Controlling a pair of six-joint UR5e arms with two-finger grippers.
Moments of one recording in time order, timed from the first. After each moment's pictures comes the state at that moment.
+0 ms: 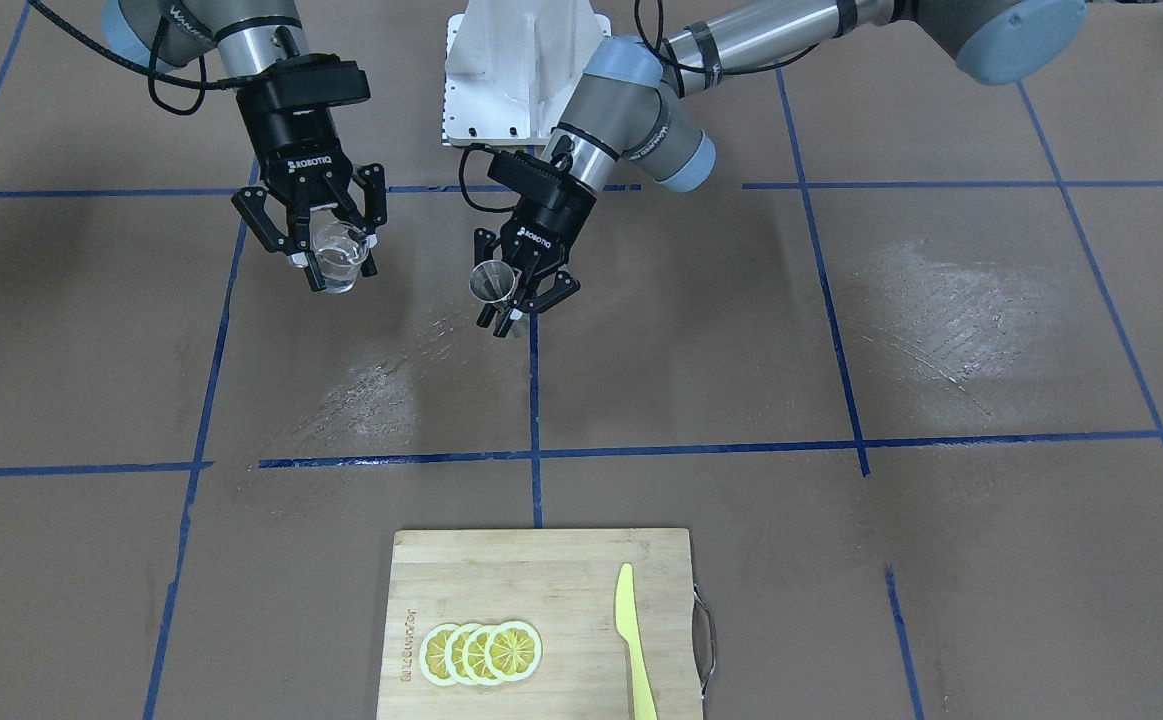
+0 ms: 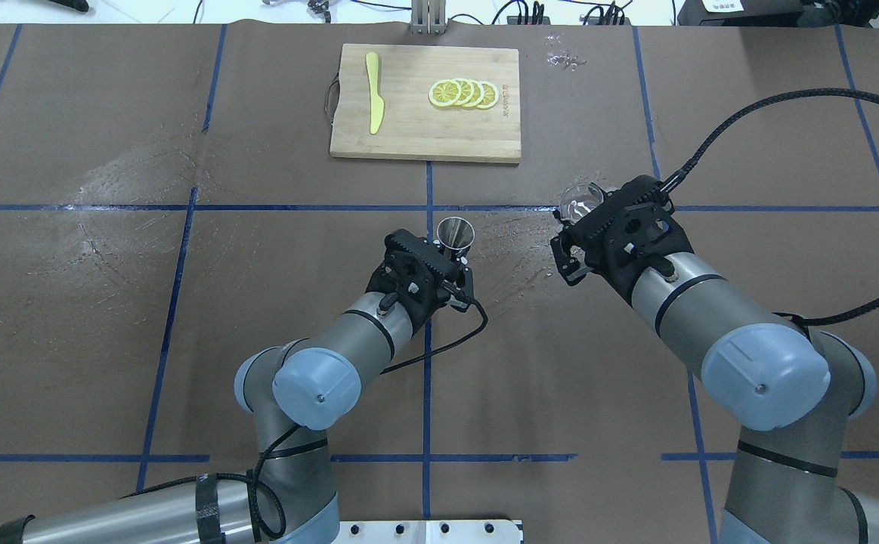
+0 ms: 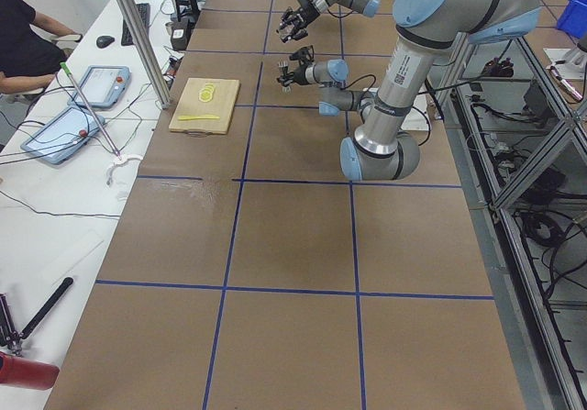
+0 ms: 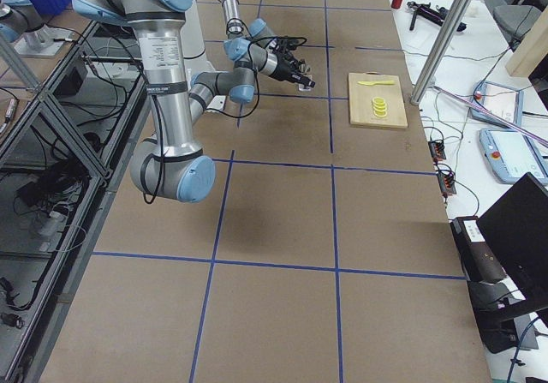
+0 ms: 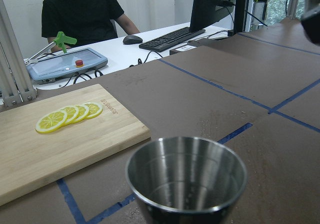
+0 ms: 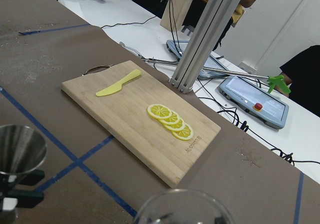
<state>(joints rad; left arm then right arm) -0.29 -2.29 -1.36 -2.64 -1.05 -0.55 0.38 -1.34 2.05 -1.02 1.03 0.45</state>
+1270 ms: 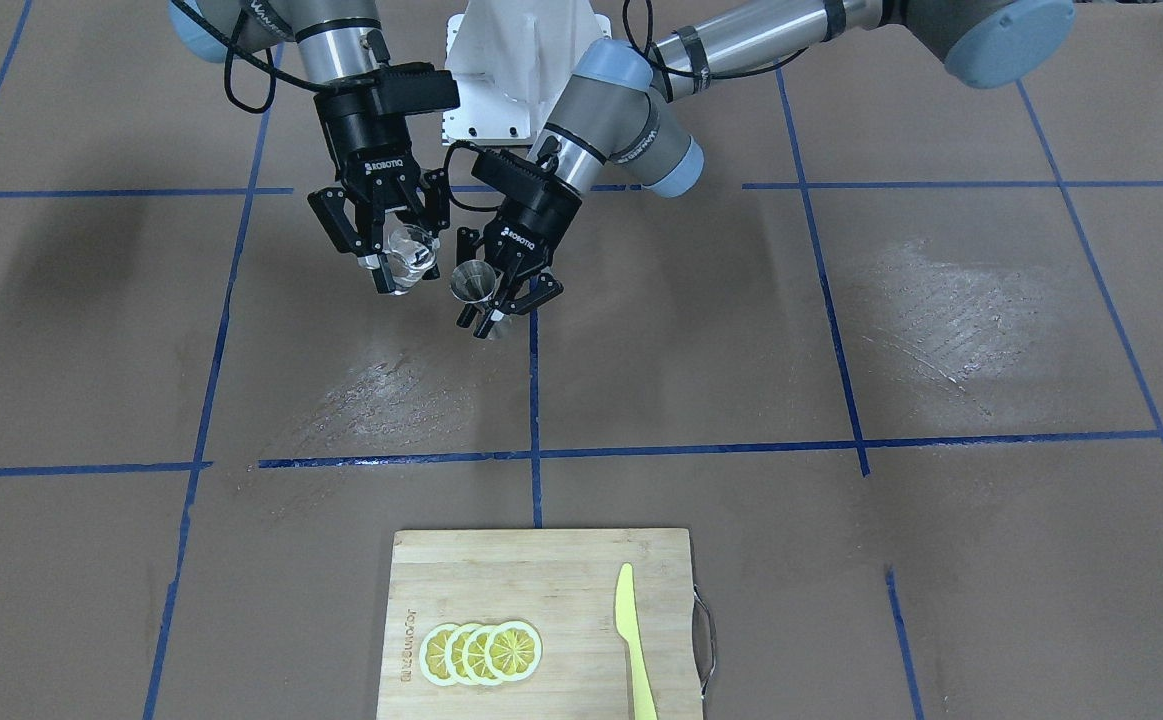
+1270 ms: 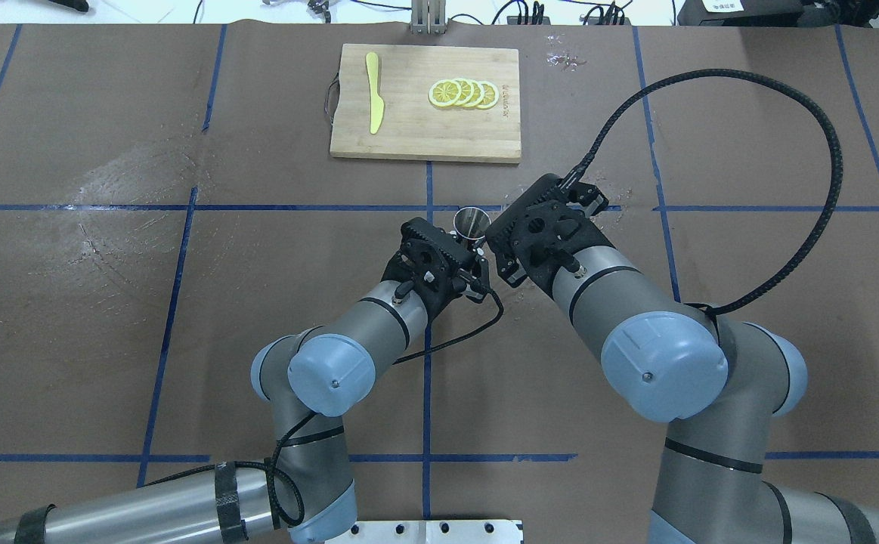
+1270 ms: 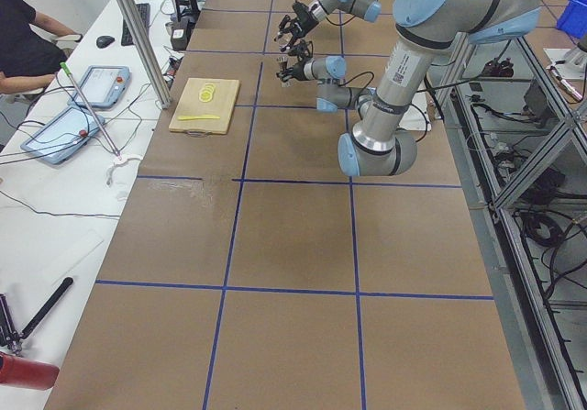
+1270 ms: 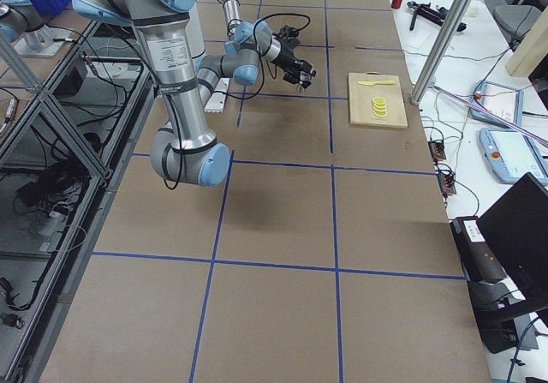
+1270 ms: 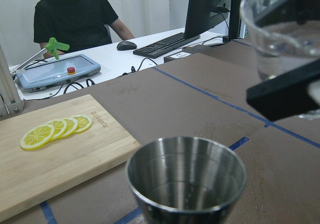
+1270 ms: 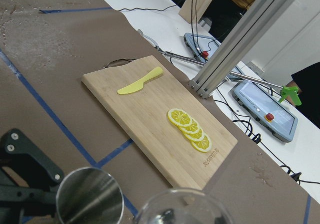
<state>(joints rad) -0.30 -2.32 -1.34 -2.67 -1.07 -0.54 0.36 -1.17 2.00 -1.21 1.02 0.35</state>
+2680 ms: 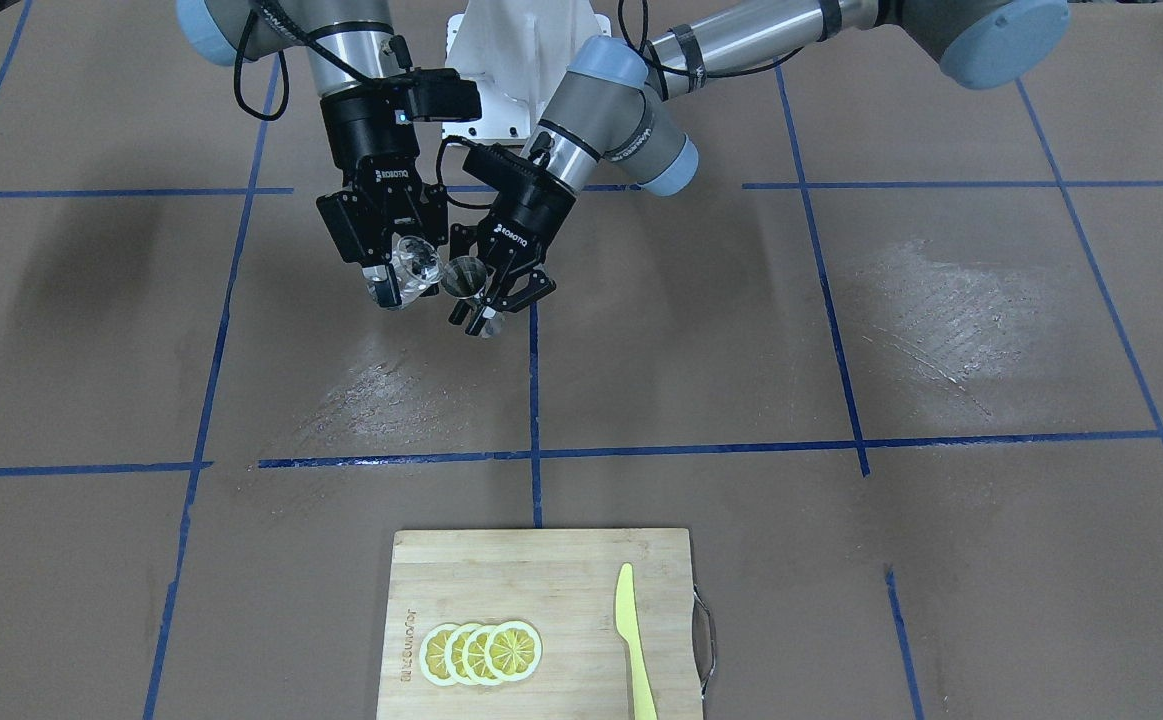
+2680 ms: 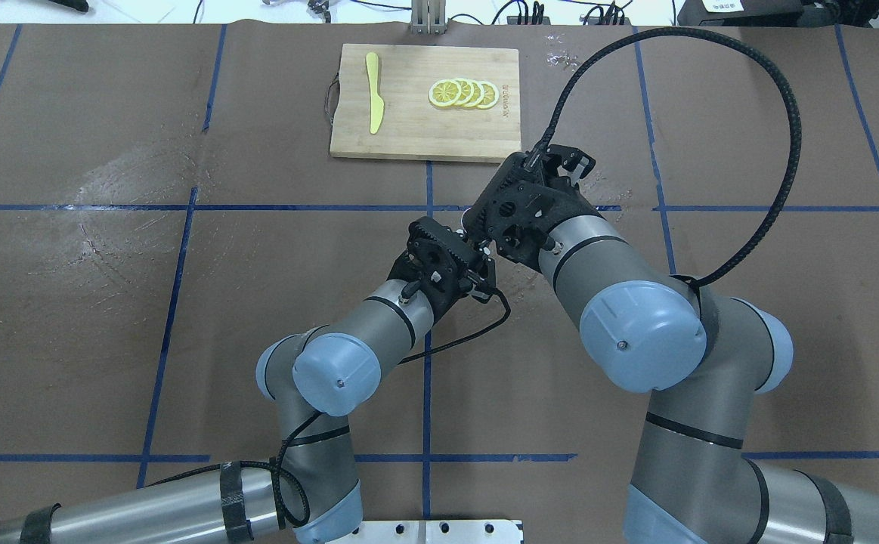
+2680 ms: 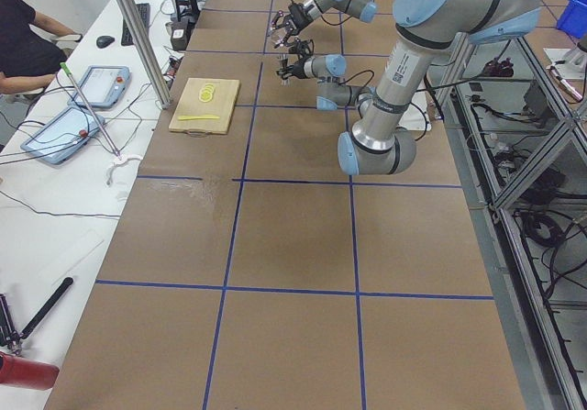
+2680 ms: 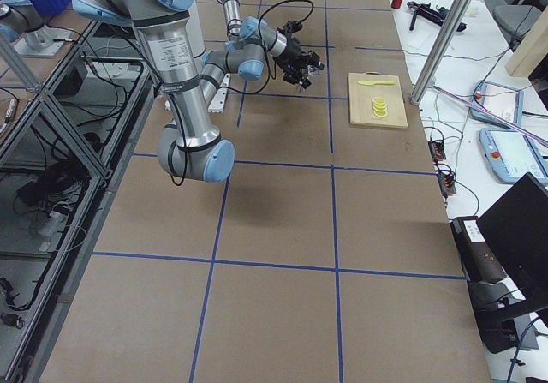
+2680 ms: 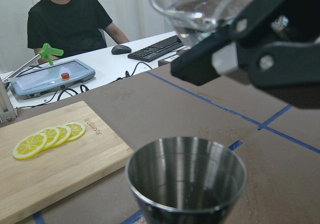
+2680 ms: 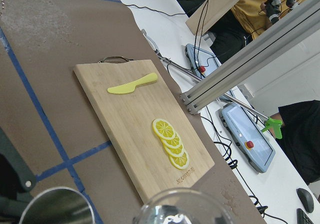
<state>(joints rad) -0.30 -2.33 -1.34 -2.67 -1.07 -0.51 0.39 -1.12 1.98 -1.23 0.99 0.10</state>
